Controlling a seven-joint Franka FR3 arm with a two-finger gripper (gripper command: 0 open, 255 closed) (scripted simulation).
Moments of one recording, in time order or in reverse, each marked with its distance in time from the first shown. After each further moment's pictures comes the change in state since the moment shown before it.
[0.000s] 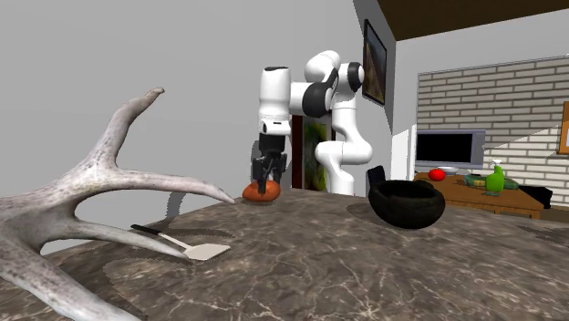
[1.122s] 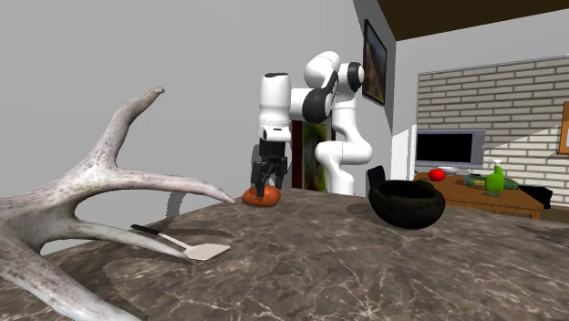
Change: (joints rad) arm -0.001 0.017 -0.002 -0.026 0.002 0.041 0.002
